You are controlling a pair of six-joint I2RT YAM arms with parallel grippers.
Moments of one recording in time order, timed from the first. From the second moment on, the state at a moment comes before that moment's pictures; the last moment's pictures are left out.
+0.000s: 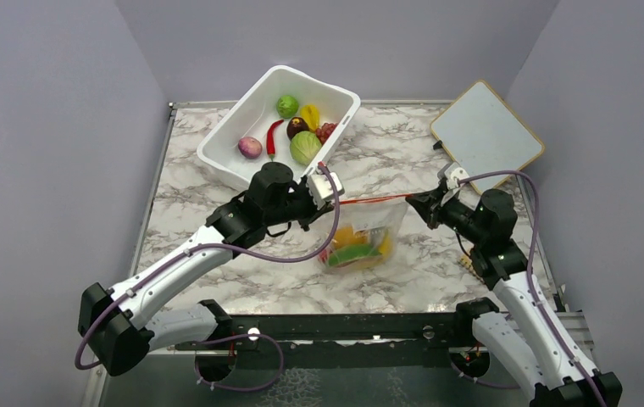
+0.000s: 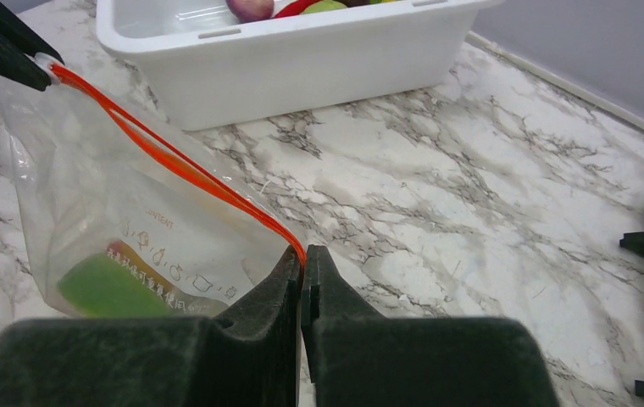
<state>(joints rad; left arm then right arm) -0.77 1.13 0.97 -0.26 0.32 0.29 0.21 0.71 0.53 0.02 -0.53 -0.12</state>
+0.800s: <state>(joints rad) -0.74 1.02 0.93 -0.35 0.12 0.35 0.21 0.63 0.58 -0.12 -0.42 -0.20</state>
